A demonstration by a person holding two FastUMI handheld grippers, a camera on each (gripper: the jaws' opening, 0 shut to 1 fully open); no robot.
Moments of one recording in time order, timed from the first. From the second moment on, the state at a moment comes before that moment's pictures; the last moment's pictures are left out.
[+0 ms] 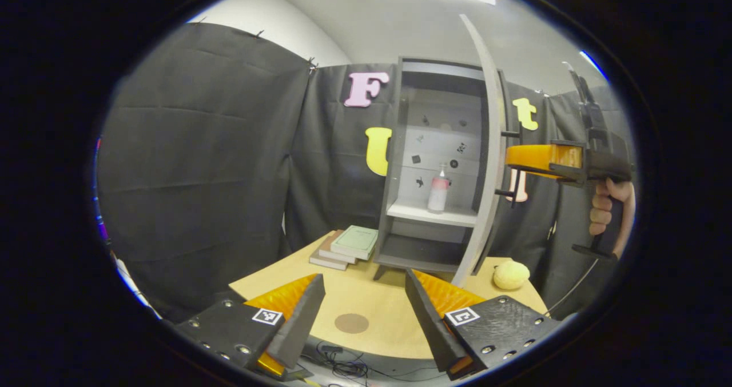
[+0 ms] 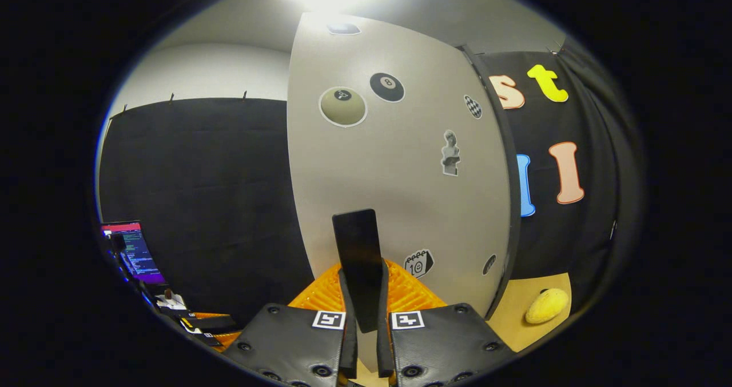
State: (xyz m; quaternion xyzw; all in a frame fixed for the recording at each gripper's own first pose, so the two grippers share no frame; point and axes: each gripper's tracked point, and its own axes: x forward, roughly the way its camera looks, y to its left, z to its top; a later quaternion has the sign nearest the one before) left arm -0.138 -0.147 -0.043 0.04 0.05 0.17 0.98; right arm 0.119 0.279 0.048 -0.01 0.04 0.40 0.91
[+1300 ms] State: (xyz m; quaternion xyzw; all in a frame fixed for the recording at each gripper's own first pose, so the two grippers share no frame) left arm 0.038 -0.090 -0.033 -0.02 0.12 -0.05 0.99; right arm 0.117 0.164 0.059 0.07 0.03 0.10 0.99
